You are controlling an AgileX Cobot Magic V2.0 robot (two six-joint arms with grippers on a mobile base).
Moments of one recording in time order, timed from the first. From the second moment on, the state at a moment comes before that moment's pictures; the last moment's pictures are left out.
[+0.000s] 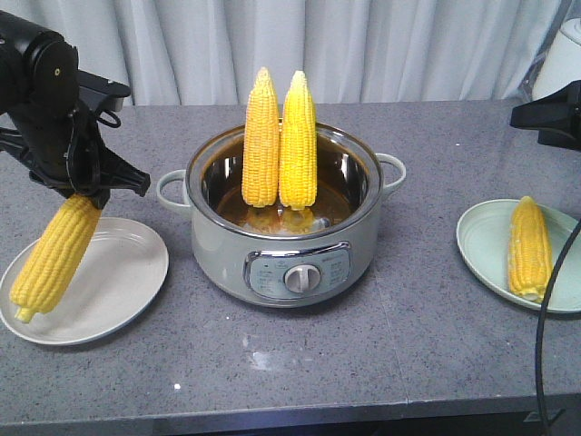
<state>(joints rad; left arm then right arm) -0.26 1.83 -1.68 0.24 1.23 -0.11 -0.43 1.68 -1.40 1.12 1.10 -0.89</state>
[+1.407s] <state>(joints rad) -0.26 1.70 -1.68 0.19 1.21 -0.10 -0.06 1.73 -1.80 1.00 0.97 -0.84</state>
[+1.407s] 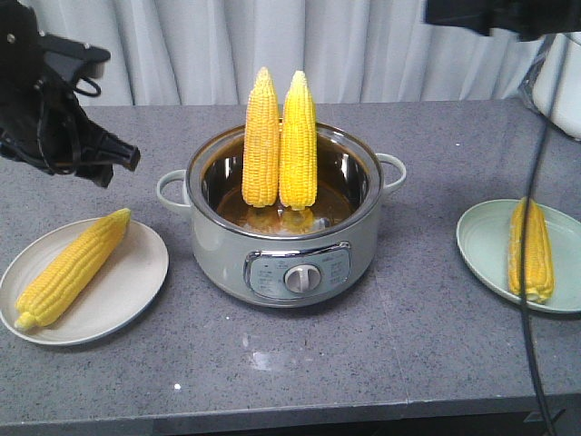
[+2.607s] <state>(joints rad) -0.26 1.52 -1.68 0.07 1.10 -0.10 0.21 2.14 -1.96 0.97 0.76 -0.72</state>
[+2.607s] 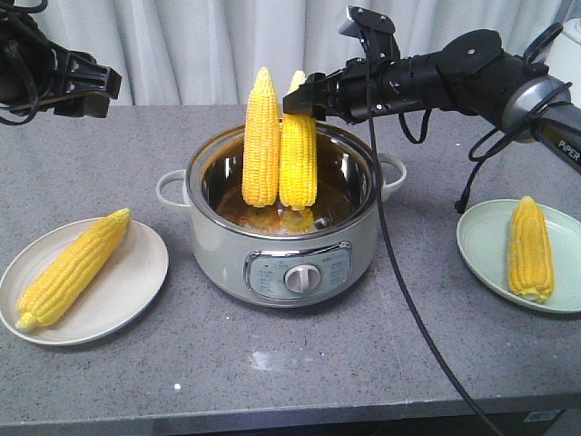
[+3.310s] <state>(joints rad) -0.26 1.53 -1.68 0.06 1.04 -0.10 0.20 2.08 -1.96 0.96 0.73 -0.73</state>
